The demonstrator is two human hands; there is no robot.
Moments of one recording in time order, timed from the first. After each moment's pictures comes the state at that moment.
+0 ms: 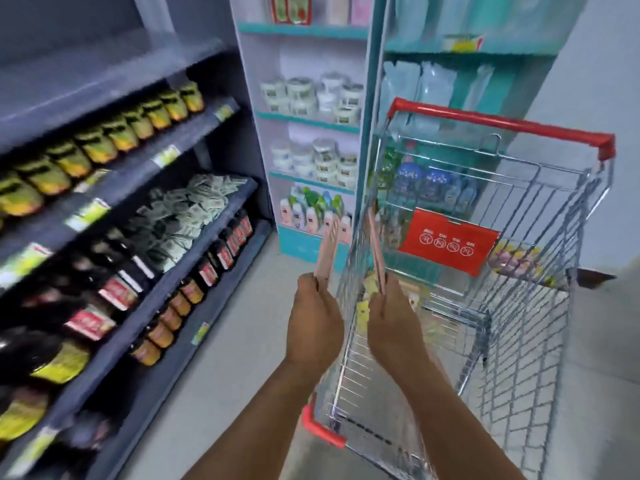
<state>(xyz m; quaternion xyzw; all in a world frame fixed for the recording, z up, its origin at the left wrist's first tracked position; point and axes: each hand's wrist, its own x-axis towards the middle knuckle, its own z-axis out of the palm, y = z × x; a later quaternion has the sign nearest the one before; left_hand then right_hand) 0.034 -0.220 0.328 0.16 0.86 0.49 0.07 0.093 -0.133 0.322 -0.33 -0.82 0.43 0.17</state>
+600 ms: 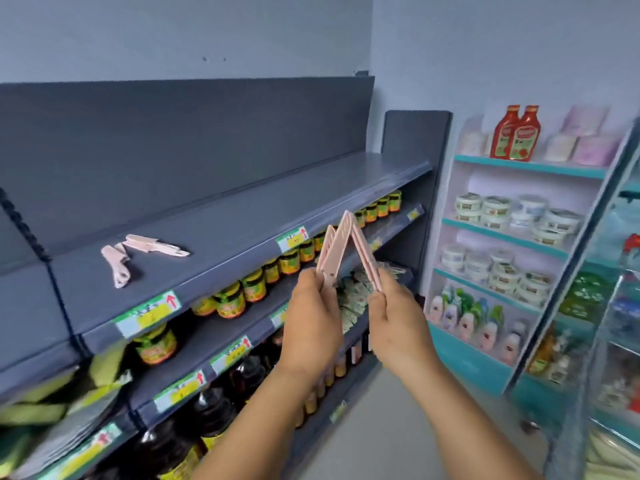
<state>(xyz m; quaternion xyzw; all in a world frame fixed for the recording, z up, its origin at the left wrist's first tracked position) -0.136 -0.561 0.473 0.13 0.83 0.50 -0.19 -0.113 -0.447 0.471 -0.06 -0.90 0.39 0.19</state>
